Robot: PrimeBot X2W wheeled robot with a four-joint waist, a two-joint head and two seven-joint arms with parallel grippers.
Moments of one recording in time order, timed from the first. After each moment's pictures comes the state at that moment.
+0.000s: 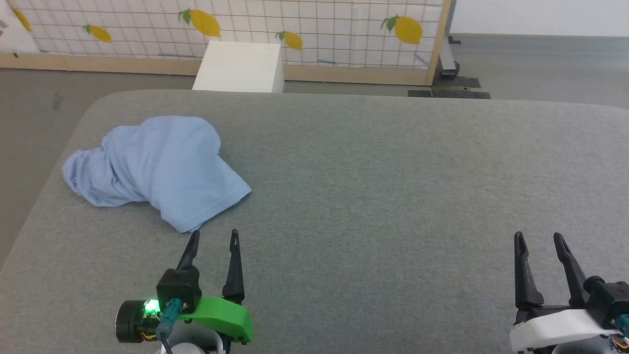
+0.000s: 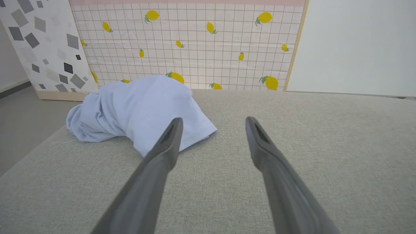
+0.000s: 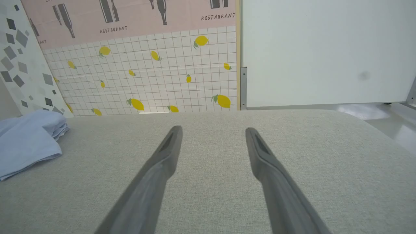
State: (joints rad) left arm -0.04 0.05 -0.15 0.19 -0.12 0.07 -0.26; right arm 0.06 -0.05 -0.13 0.11 0.13 0.13 -0.26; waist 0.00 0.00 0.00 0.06
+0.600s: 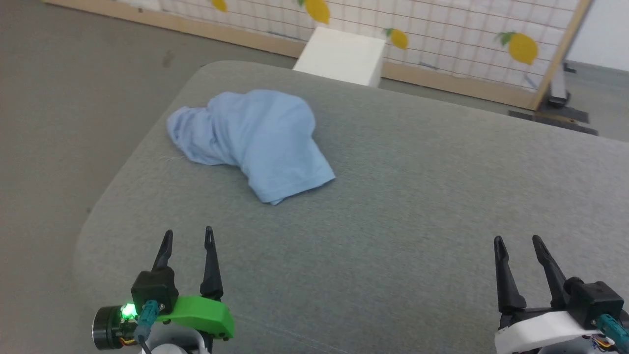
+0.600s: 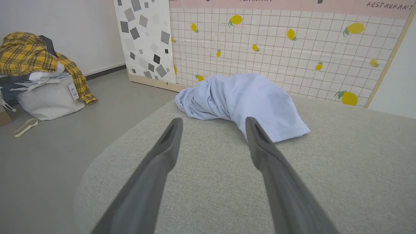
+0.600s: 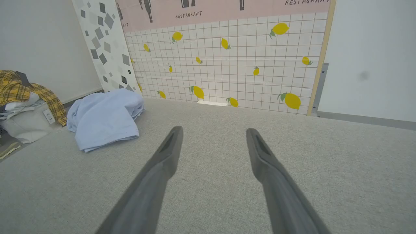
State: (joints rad) left arm -0.03 0.06 -0.08 0.16 -0.12 0.10 -0.26; right arm 0.06 -0.05 -0.08 0.12 0.13 0.13 -0.26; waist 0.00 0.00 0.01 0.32
